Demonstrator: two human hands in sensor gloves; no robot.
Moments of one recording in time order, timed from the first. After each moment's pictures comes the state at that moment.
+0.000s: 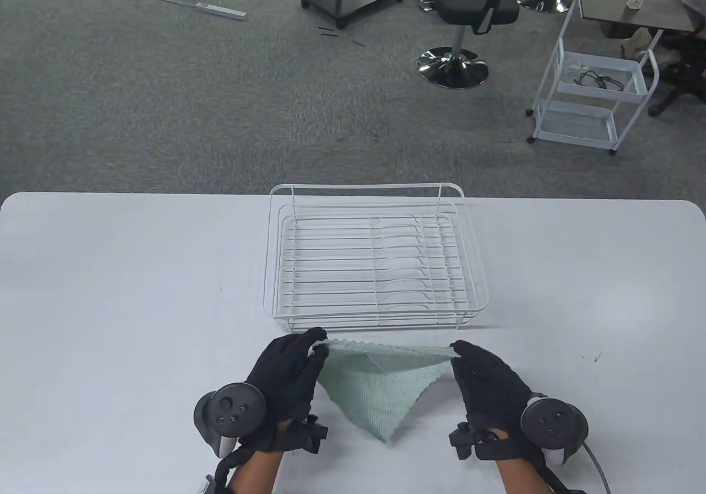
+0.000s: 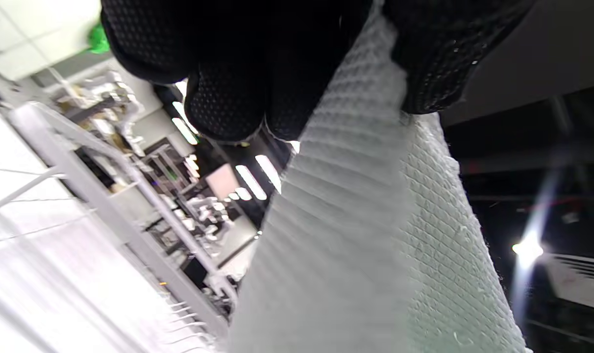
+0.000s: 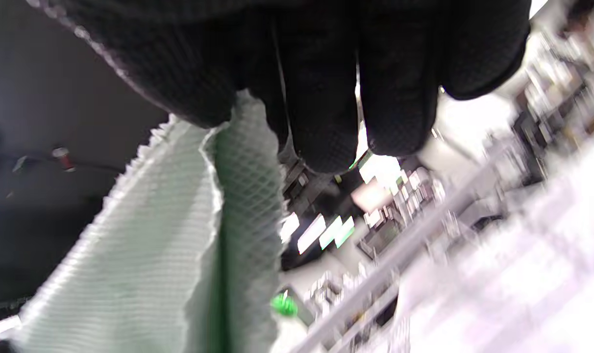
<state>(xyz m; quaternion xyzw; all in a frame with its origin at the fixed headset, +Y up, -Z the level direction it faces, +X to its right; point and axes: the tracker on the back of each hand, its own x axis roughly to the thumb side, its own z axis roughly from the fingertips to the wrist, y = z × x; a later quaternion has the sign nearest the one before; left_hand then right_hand) -0.160 -0.696 -0.243 0.23 -0.13 0.45 0.86 0.231 -0.717 -0.245 0.12 -0.30 0.86 0.40</state>
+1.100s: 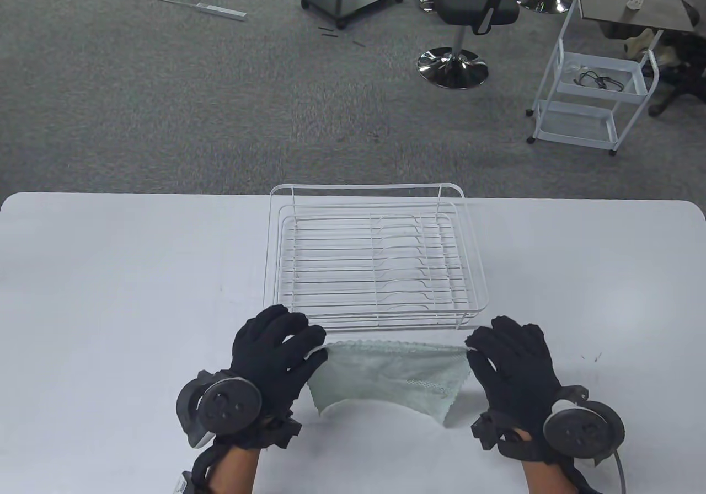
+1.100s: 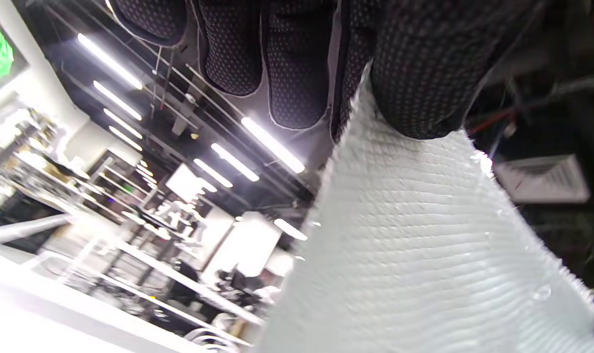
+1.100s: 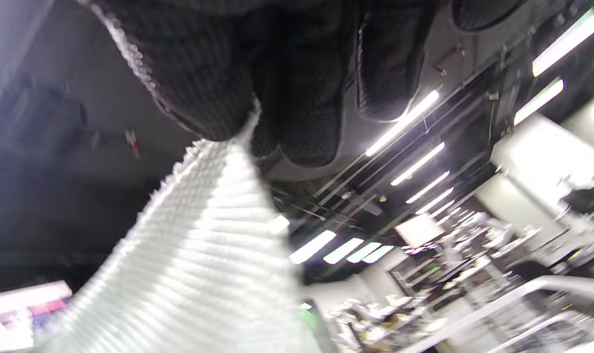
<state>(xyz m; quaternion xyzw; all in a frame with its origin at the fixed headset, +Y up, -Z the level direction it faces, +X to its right) -0.169 -0.644 -0.254 0.22 -0.17 0.28 0.92 0.232 -0.644 -0.247 0.16 -0.31 0.88 0.31</state>
